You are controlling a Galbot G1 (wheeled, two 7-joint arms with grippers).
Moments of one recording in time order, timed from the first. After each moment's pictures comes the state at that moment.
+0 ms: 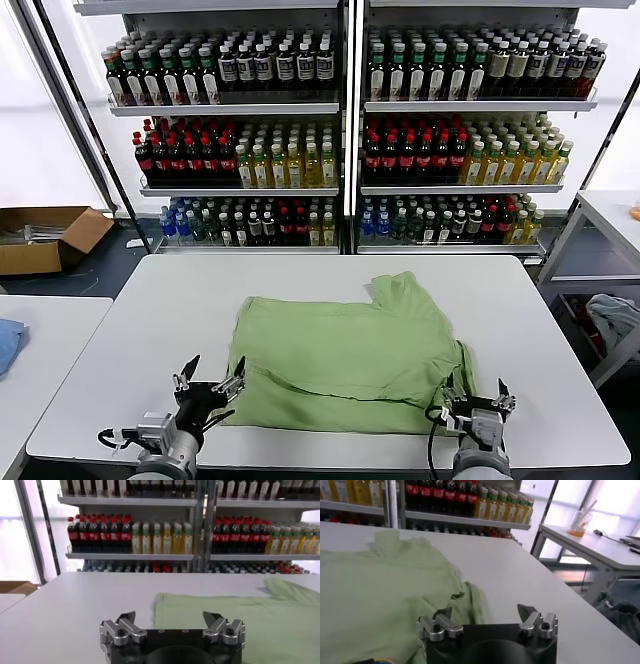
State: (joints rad) left arm 1.51 -1.30 -0.48 -2.16 -0.31 0.45 -0.15; right arm -1.37 1.36 0.37 2.03 0.20 -0.58 0.58
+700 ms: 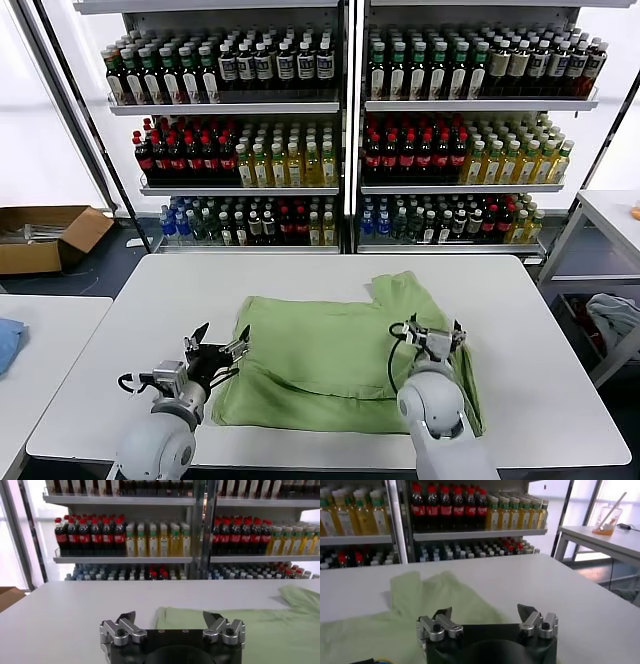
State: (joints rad) left arm 1.22 -1.23 -0.42 -1.95 -0.39 0.50 -0.13; right arm -0.88 1.50 0.33 1.64 0.31 -0.58 0.60
